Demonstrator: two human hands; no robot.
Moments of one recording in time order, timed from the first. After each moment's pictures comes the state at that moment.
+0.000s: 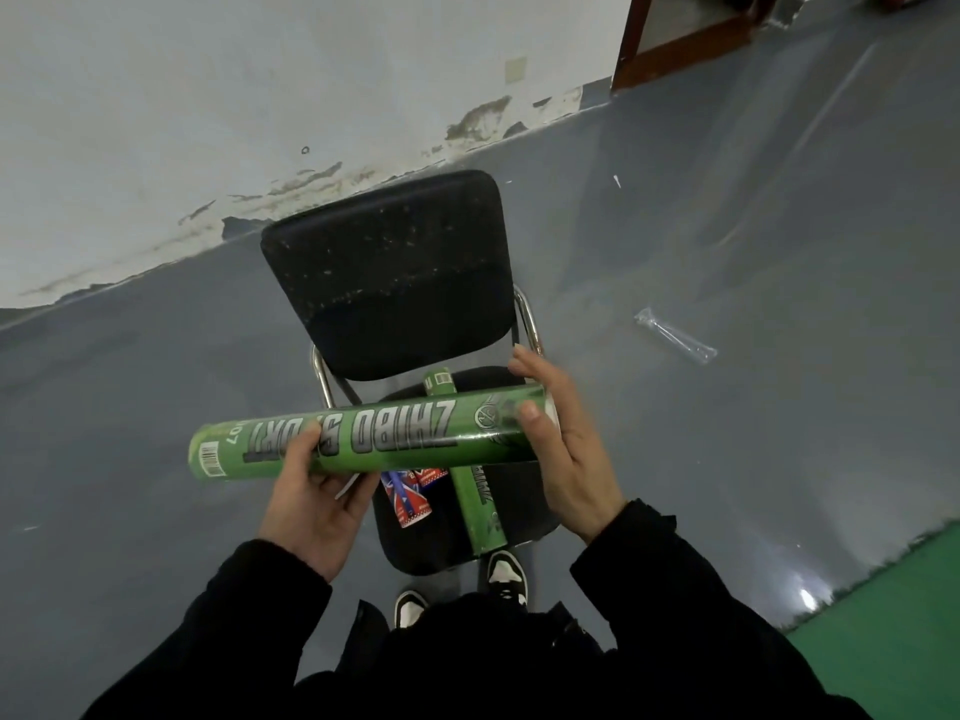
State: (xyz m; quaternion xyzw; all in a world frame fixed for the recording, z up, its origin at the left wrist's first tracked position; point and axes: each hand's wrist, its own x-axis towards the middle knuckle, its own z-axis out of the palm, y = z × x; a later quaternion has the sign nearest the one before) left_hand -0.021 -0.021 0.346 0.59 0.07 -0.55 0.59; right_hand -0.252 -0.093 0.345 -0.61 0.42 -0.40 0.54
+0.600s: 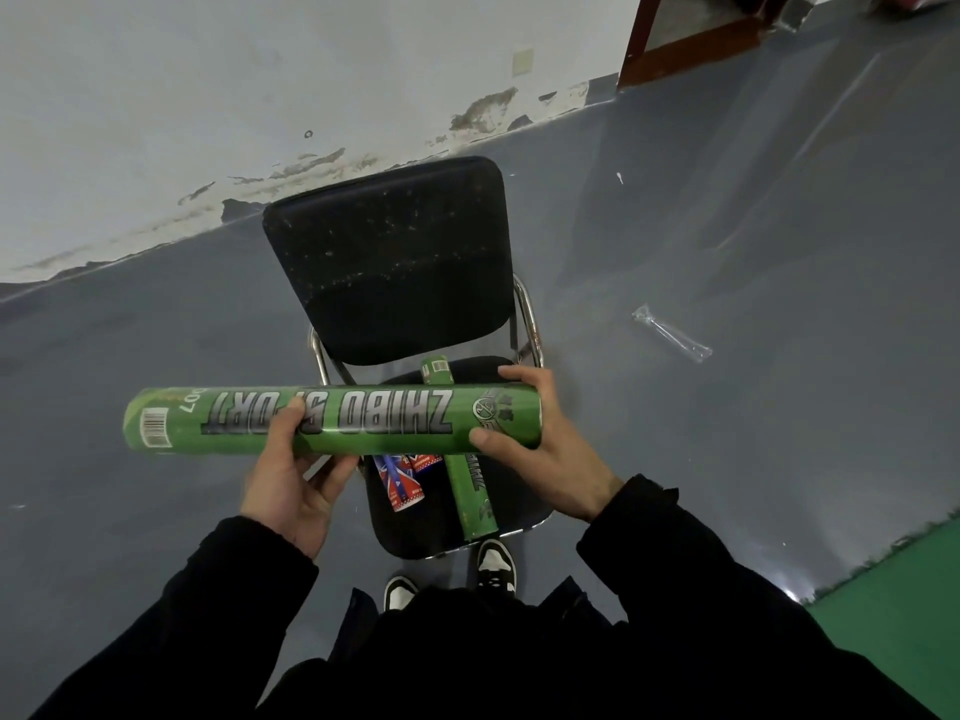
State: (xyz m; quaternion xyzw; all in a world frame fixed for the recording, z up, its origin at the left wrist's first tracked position) left_hand -0.018 -0.013 0.354 0.62 0.04 -0.49 0.61; right_hand -0.260 -0.096 0.341 -0.59 0.42 -0.24 0.64
